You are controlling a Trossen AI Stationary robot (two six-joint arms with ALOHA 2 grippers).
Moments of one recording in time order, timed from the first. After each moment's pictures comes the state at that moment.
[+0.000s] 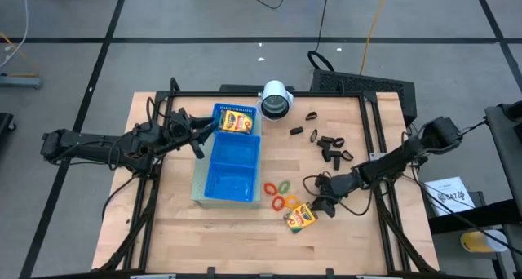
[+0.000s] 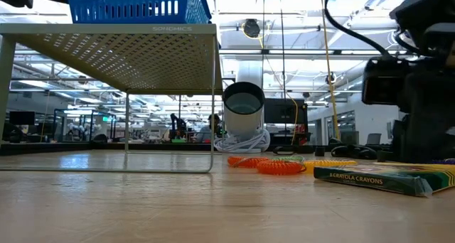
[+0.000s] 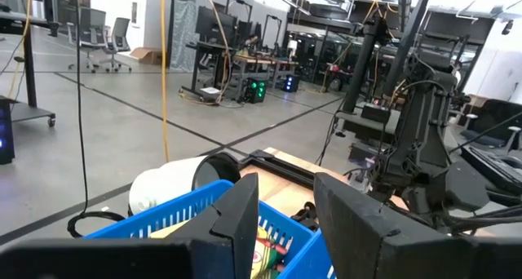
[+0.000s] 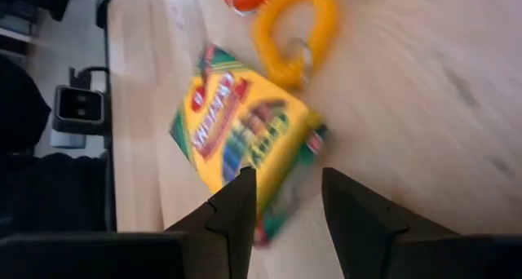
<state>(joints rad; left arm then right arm) 0.02 0.71 0.48 0.31 -0.42 -0.19 0.38 1.40 0.24 0.50 -0.13 1.00</state>
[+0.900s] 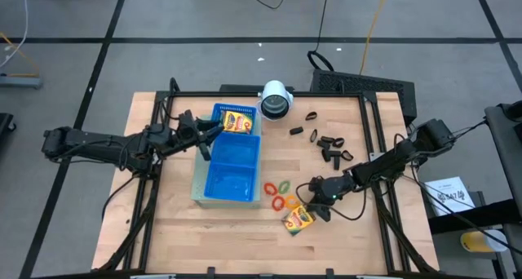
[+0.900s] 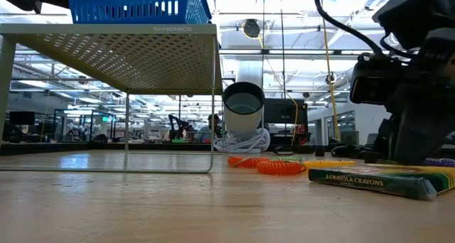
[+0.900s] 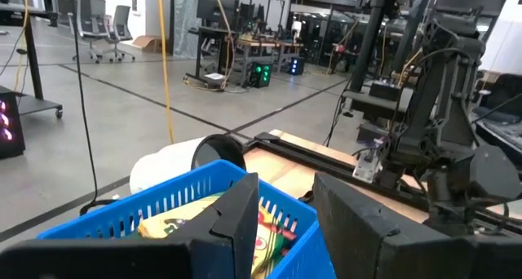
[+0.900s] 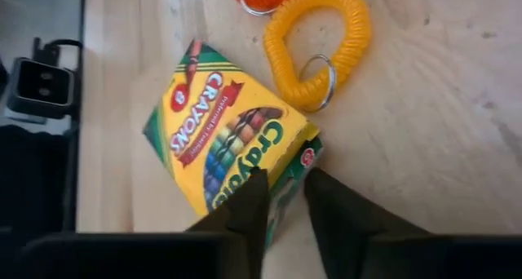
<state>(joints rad) 0.02 0.81 0.48 0.35 -0.42 -0.18 0.37 1.52 0.27 0.34 -0.08 0.81</state>
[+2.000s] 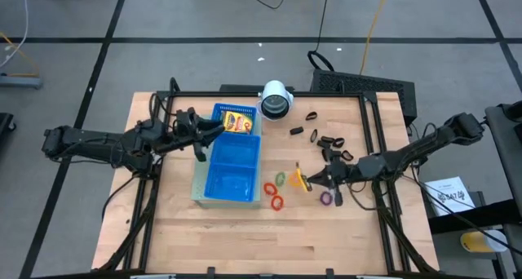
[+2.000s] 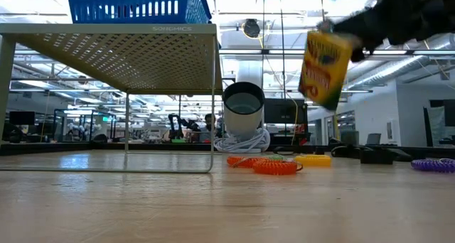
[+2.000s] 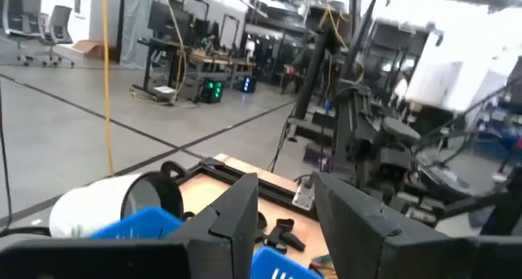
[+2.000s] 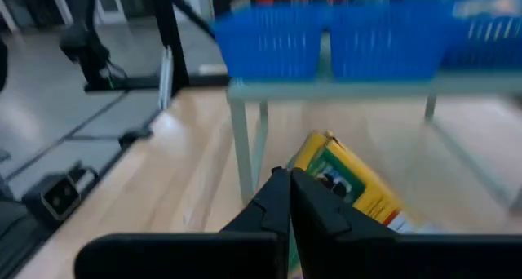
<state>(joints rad) 0.01 0.82 0.59 0.33 -0.28 -0.23 0.36 0.90 0.27 0.53 0.24 0.11</state>
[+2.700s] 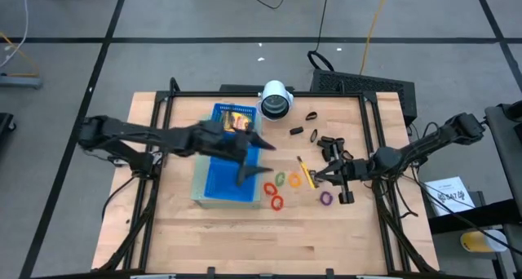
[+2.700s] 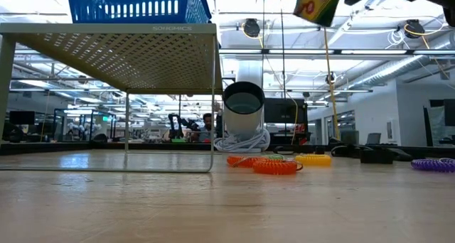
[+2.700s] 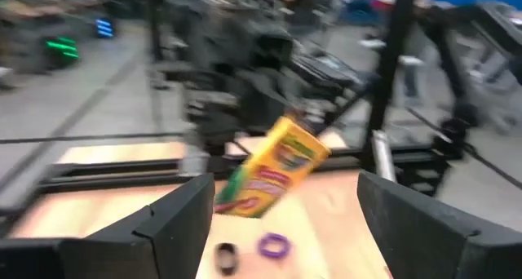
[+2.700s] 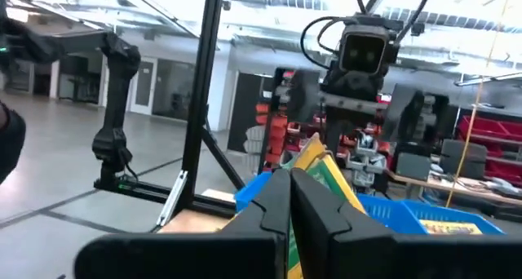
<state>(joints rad) -0.06 1.44 1.14 0.17 0.14 0.01 0.36 0.88 0.31 0.88 0.15 -0.20</state>
